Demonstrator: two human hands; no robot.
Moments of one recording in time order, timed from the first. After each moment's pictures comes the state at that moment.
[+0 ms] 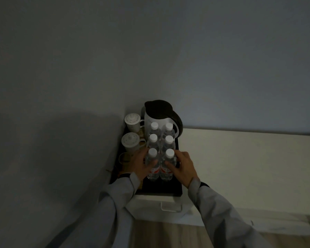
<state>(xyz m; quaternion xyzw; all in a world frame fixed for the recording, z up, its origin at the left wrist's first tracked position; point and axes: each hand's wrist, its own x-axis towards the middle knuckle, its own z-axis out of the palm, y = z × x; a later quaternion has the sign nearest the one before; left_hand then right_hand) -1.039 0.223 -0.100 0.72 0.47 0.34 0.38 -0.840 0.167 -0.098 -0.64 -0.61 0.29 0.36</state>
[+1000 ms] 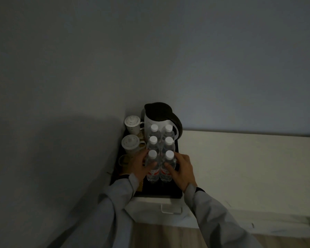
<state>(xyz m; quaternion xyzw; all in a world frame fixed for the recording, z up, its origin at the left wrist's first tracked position) -1.041 0.227 -0.100 0.72 0.46 0.34 0.39 -0.853 0.158 -0.094 -0.66 -0.56 0.29 0.42</state>
